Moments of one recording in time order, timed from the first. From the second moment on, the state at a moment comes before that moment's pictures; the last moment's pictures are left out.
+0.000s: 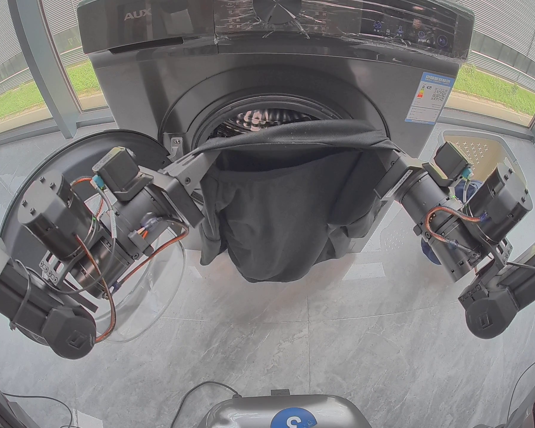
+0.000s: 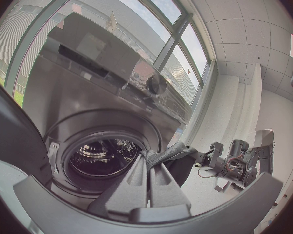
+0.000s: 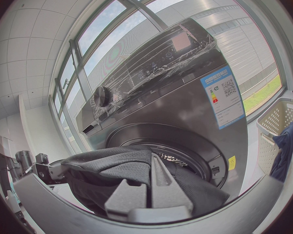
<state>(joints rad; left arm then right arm) -0.51 1.77 -0.63 -1.55 -0.22 -0.27 0.59 1.84 -0.72 -1.55 -0.13 0.24</state>
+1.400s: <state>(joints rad) -0.70 1.87 -0.83 -1.55 -0.19 -0.27 0.63 2.39 -1.03 -1.55 -0.04 0.21</state>
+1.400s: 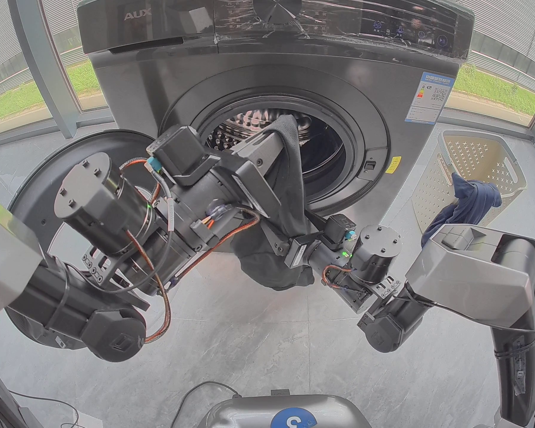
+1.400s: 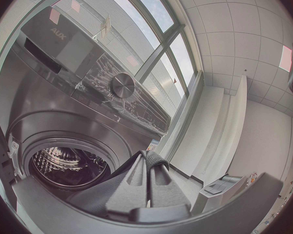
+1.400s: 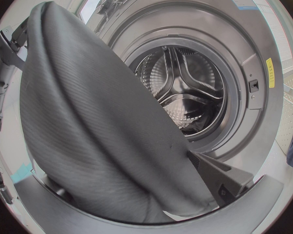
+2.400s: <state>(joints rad) -0.53 1.88 -0.70 -1.55 -0.19 -0.21 0.51 2.43 -1.10 -1.55 -0.03 0.21</state>
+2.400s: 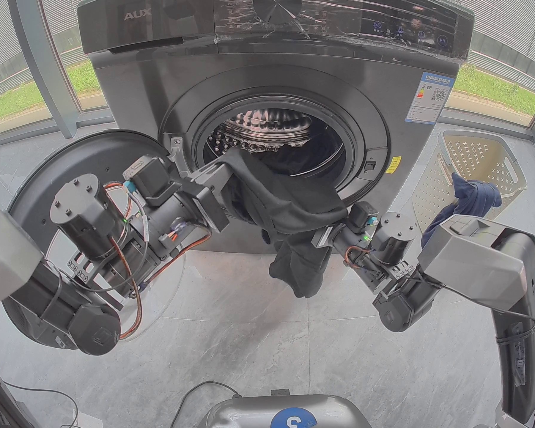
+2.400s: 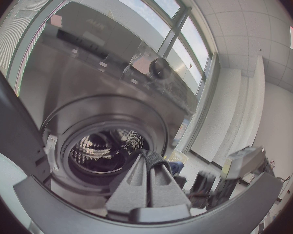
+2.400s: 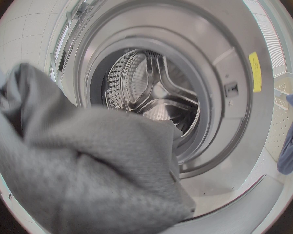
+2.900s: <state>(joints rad) -0.50 2.08 -0.63 -1.55 -0.19 -0.17 0.50 2.24 -1.03 -1.55 -0.03 0.20</state>
